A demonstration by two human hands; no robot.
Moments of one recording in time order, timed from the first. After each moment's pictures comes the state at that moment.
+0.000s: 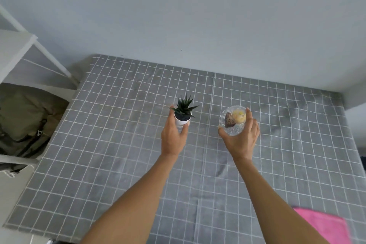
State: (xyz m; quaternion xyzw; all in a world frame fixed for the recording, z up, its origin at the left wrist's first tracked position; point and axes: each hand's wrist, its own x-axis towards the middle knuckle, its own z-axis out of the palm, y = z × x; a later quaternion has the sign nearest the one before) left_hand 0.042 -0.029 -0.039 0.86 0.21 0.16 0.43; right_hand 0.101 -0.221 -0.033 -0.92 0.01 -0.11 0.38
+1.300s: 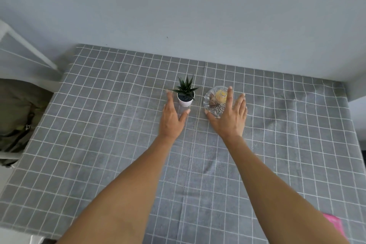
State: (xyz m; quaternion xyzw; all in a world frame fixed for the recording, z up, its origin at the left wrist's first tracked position) left_hand 0.086 -0.046 -0.047 0.90 0.19 0.05 0.38; right_hand 0.146 -0.216 -0.031 -0.98 -0.04 0.05 0.18
